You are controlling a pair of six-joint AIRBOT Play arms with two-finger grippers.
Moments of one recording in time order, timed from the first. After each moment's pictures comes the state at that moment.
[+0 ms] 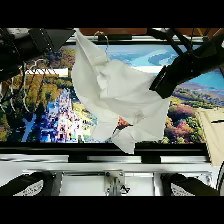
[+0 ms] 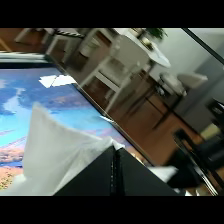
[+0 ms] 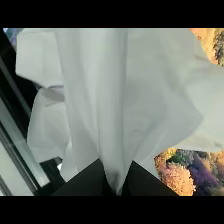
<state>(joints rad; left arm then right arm) -0.16 -1.18 1.49 0.19 -0.91 -0.90 0.24 -1.30 1.87 -1.20 1.73 0.94</state>
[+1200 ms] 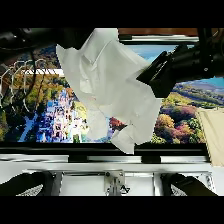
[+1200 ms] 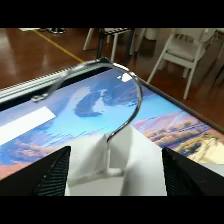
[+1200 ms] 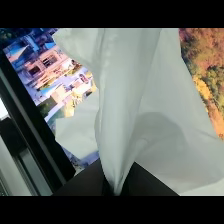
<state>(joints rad) -0.48 -1.21 1.75 0.95 -0.73 -1.18 0.33 -1.15 1.86 -1.04 1.55 1.11</state>
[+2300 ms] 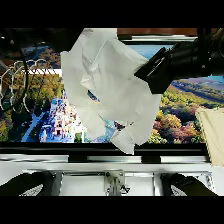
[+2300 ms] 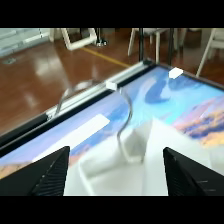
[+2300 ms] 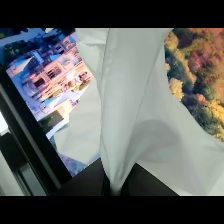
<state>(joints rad) -0.47 -1.15 1.75 1.16 -0.77 -1.12 0.34 -1.15 1.86 -1.06 1.50 1.15</state>
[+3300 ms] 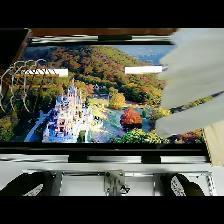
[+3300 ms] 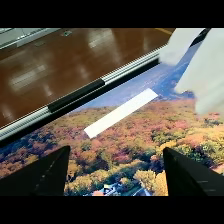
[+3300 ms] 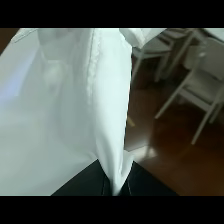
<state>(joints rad) -0.44 -0.90 1.74 1.43 -1.03 -1.27 -0.37 -0.91 1.86 -1.83 1.10 1.48</state>
